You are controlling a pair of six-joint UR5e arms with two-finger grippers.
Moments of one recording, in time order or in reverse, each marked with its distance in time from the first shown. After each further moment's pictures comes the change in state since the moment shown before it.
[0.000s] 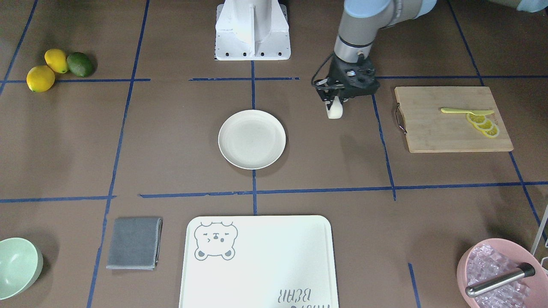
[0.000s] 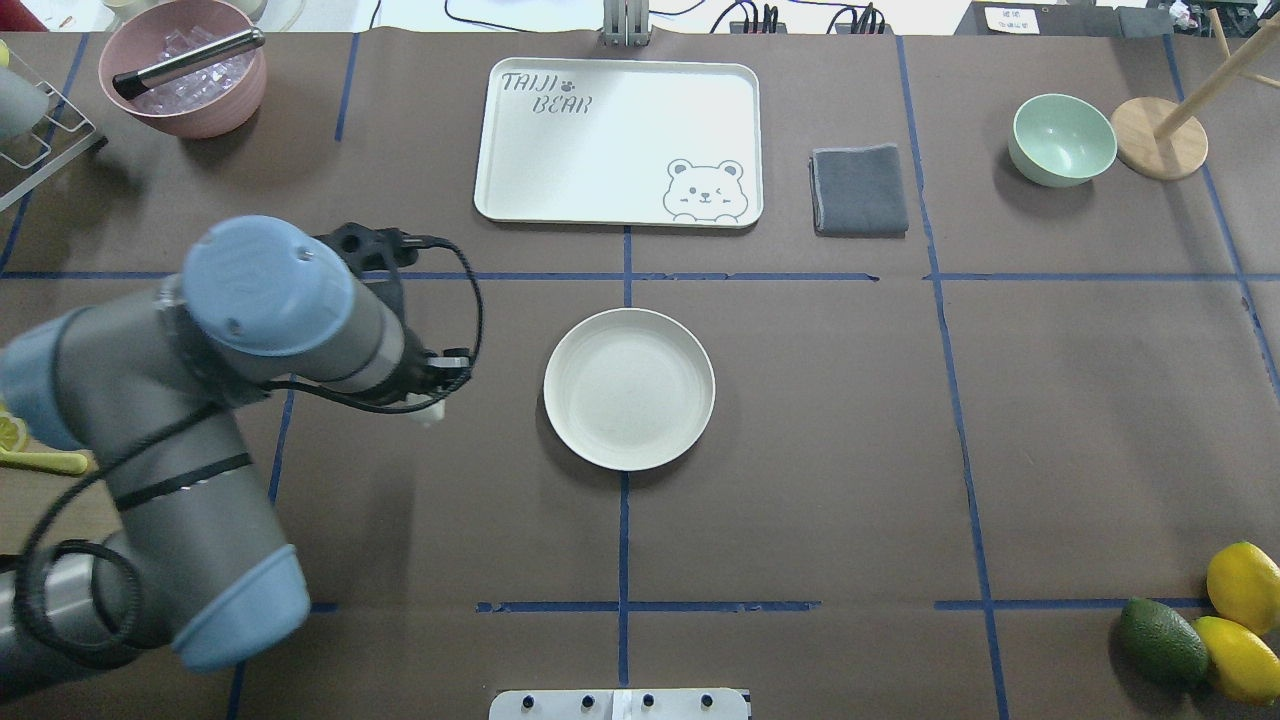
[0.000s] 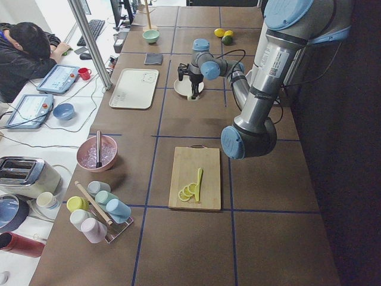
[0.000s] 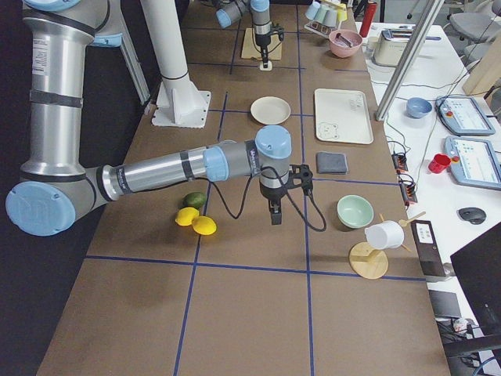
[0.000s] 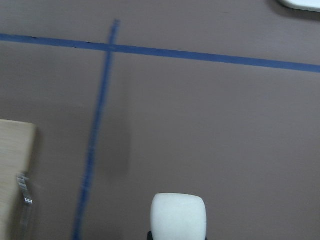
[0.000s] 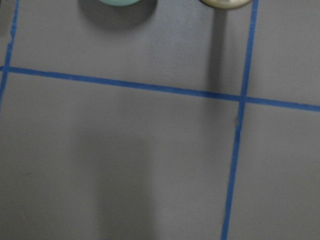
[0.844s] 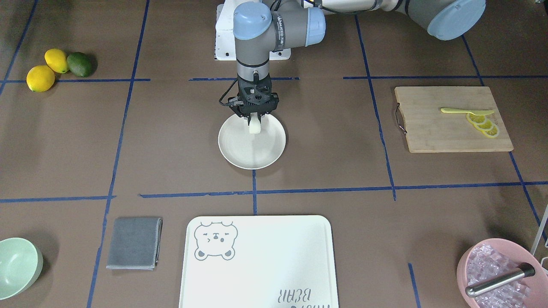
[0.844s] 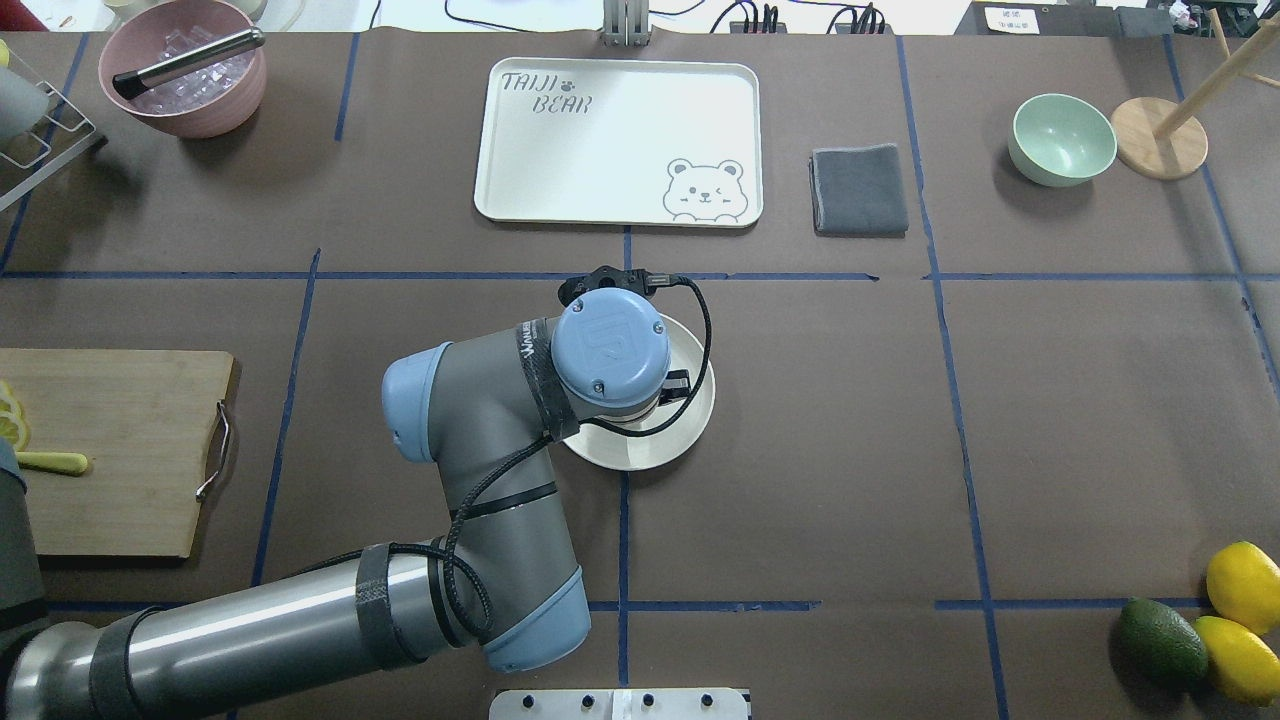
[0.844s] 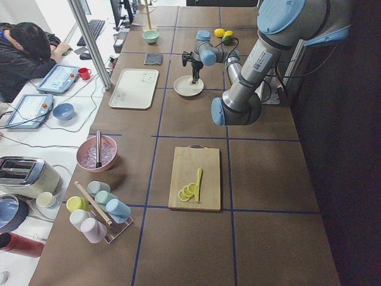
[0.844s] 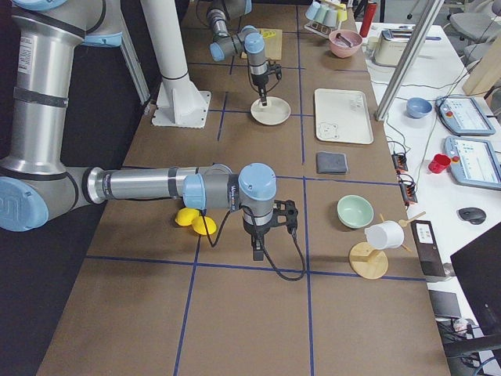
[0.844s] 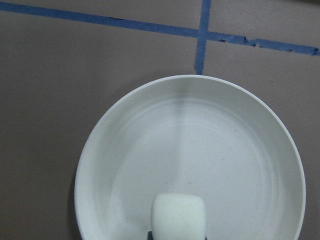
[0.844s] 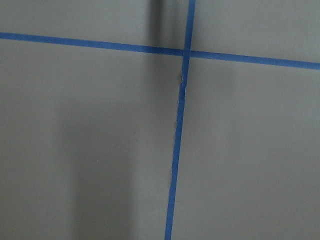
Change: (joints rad) left arm 0.124 -0.336 0.427 -0.151 0.131 -0.102; right arm 0.072 -0.058 -0.067 0.002 -0.003 -0.101
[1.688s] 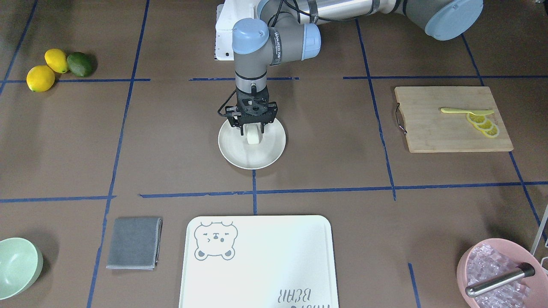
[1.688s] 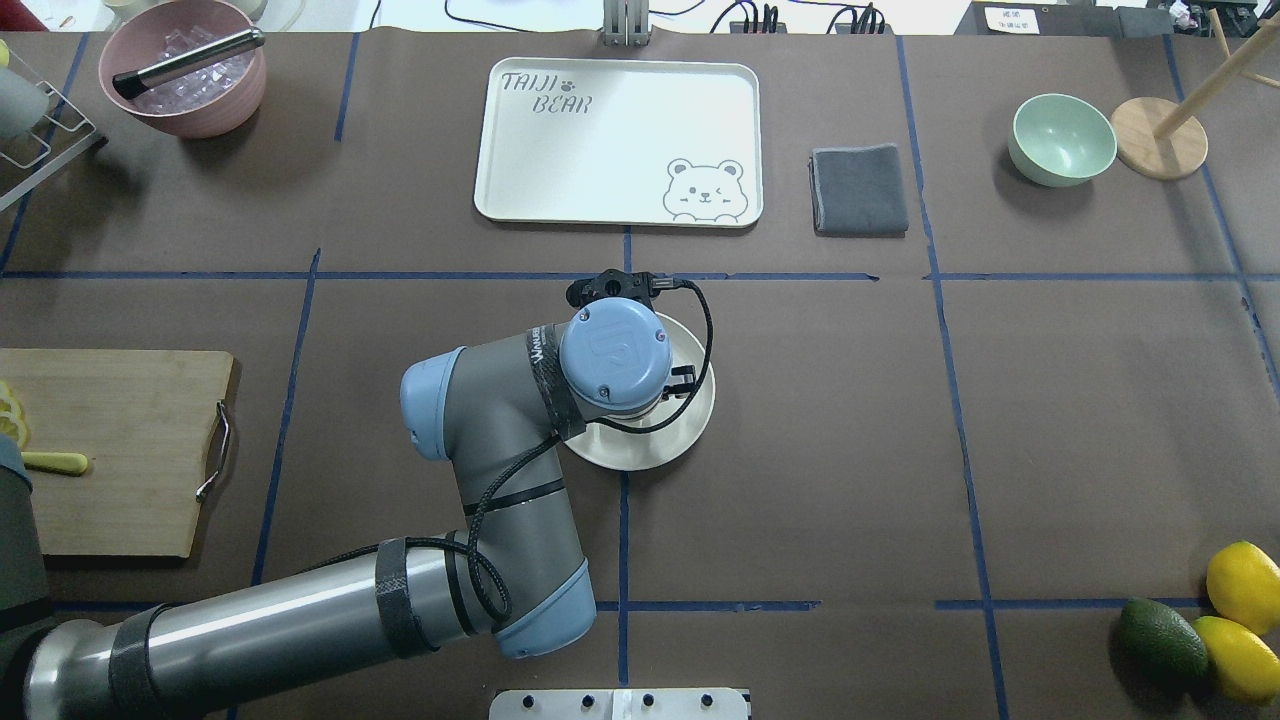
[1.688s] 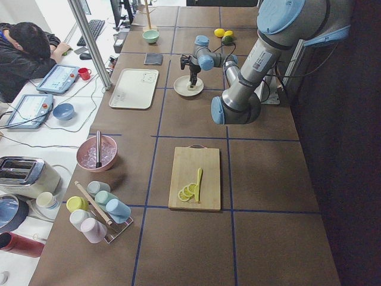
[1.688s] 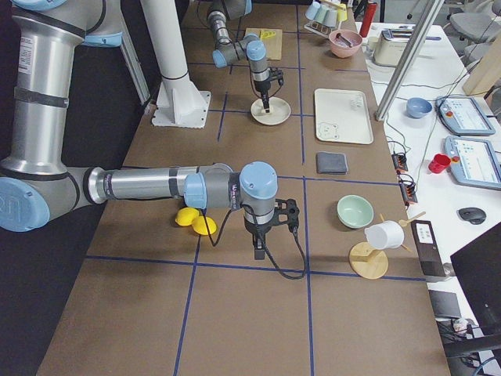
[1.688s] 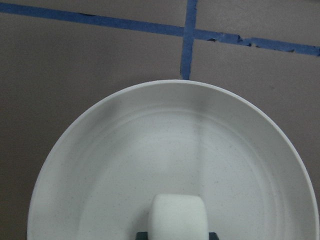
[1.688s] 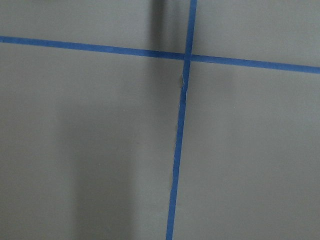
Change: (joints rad) left arm 0.001 -0.004 0.058 -0.064 0.021 0.018; right arm 0.000 0.005 0.001 0.000 0.000 0.003
